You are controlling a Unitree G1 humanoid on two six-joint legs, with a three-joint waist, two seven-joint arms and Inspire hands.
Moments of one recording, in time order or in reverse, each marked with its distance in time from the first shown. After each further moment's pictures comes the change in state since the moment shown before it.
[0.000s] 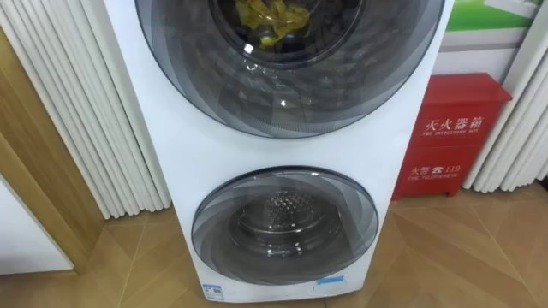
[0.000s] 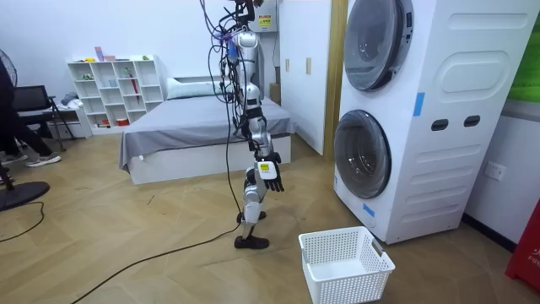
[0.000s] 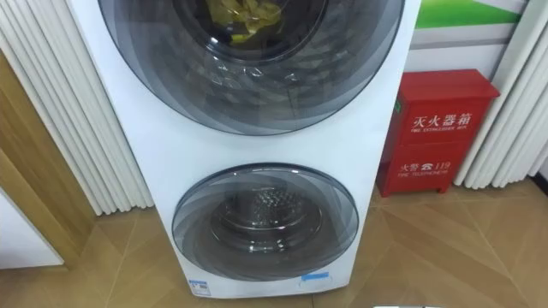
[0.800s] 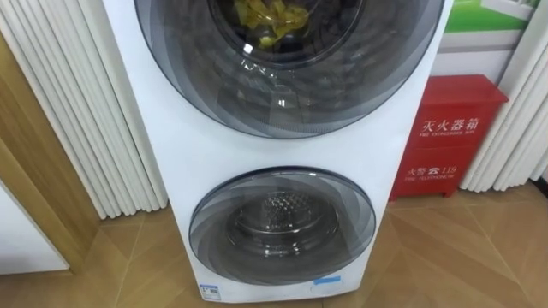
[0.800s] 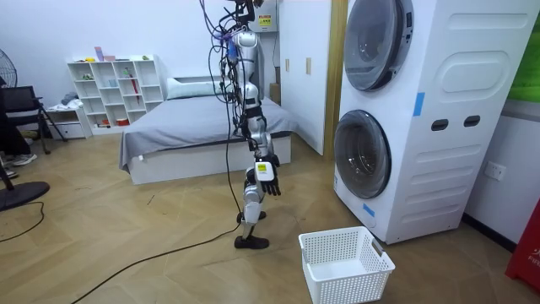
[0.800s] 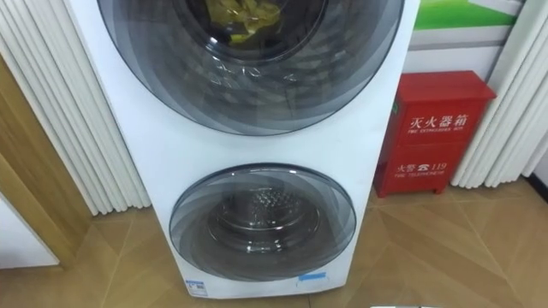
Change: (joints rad) left arm 0.011 0.003 0.027 -0.002 0.001 0.032 0.000; right arm 0.014 0.003 -0.086 -0.030 -0.065 0.033 -0.108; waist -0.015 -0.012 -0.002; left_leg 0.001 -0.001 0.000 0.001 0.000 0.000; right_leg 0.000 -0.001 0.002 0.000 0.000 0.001
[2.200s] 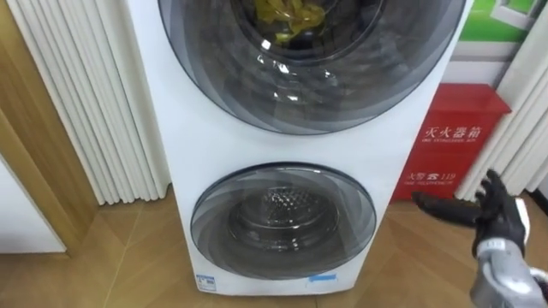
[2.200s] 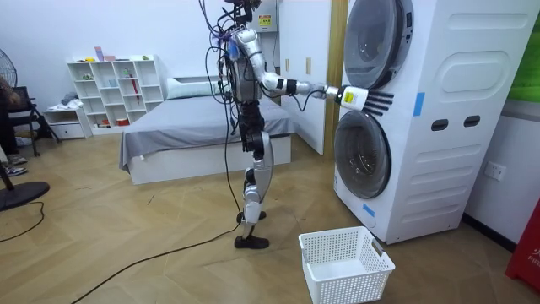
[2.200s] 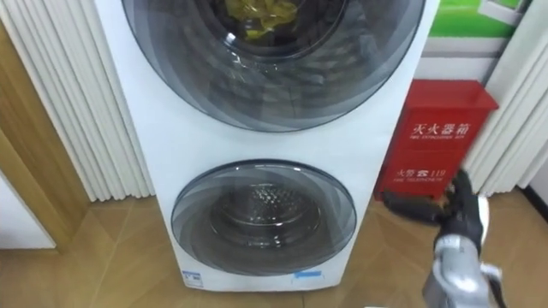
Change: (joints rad) left arm 0.016 0.056 0.038 -0.028 0.205 0.057 -0.034; right arm -0.504 -0.164 -0.105 -0.760 -0.232 0.001 -0.320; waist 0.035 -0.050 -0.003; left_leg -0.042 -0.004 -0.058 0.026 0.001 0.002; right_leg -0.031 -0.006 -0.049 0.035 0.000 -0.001
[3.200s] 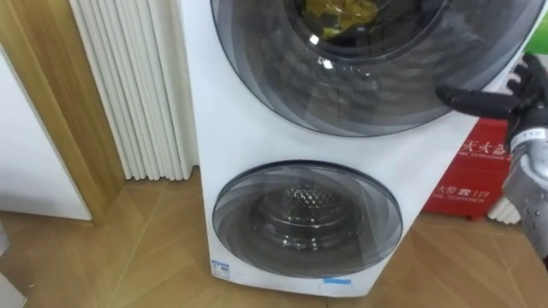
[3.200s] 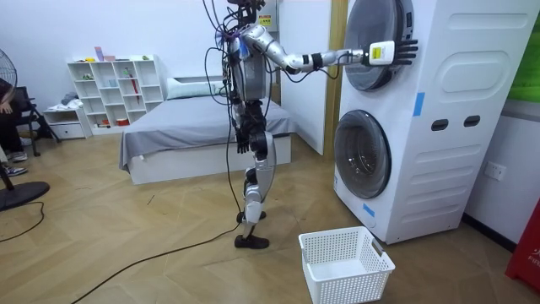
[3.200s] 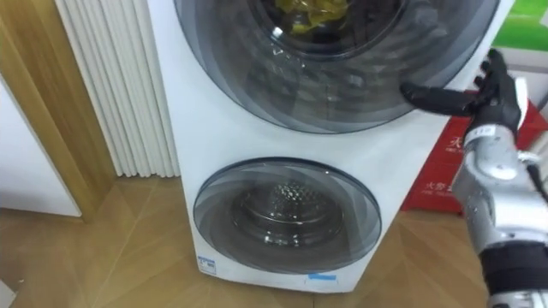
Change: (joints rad) left arm 0.015 0.054 0.015 -0.043 0.120 0.064 -0.016; right arm -0.343 -0.214 0.081 0.151 0.061 0.075 0.009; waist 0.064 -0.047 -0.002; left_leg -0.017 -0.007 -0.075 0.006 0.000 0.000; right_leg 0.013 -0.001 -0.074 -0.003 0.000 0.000
